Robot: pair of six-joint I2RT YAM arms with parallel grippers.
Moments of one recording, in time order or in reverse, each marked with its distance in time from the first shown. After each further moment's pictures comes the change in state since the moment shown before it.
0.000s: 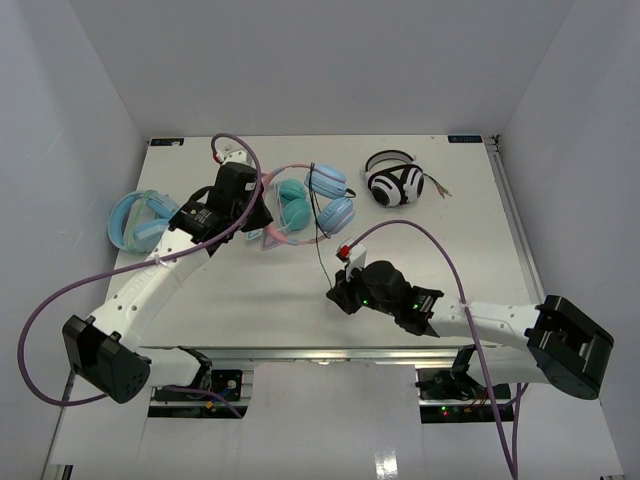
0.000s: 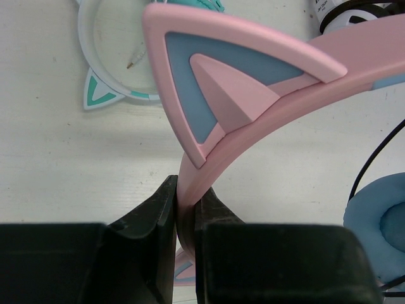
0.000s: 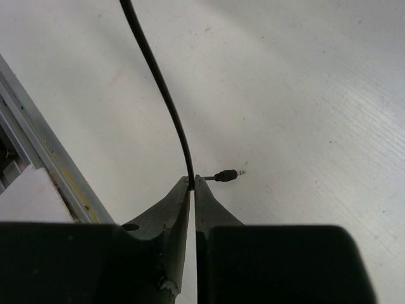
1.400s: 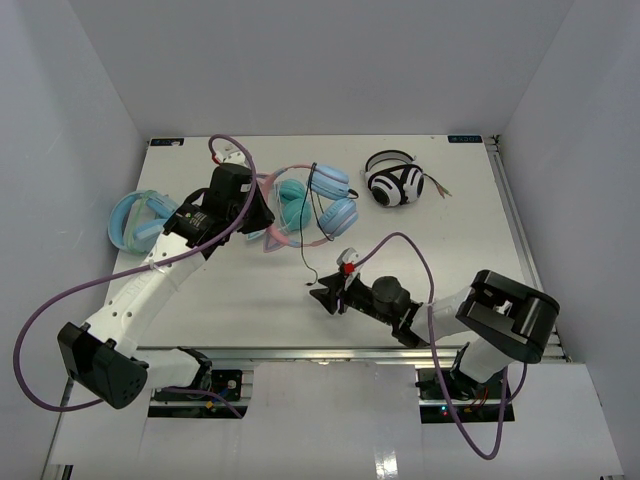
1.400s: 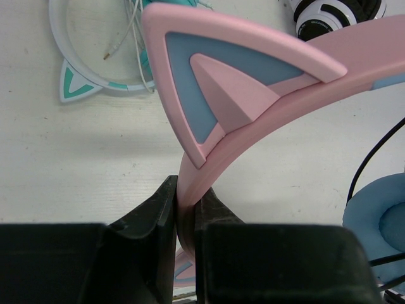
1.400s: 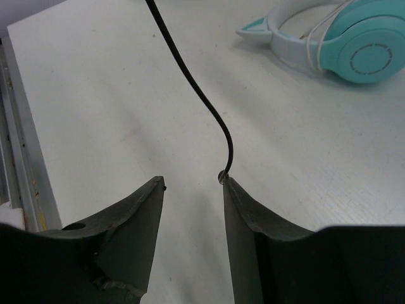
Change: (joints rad) left arm 0.009 -0.033 -0.010 0.001 0.083 -0.017; right arm 0.001 0.328 -0.186 0.880 -0.036 -0.170
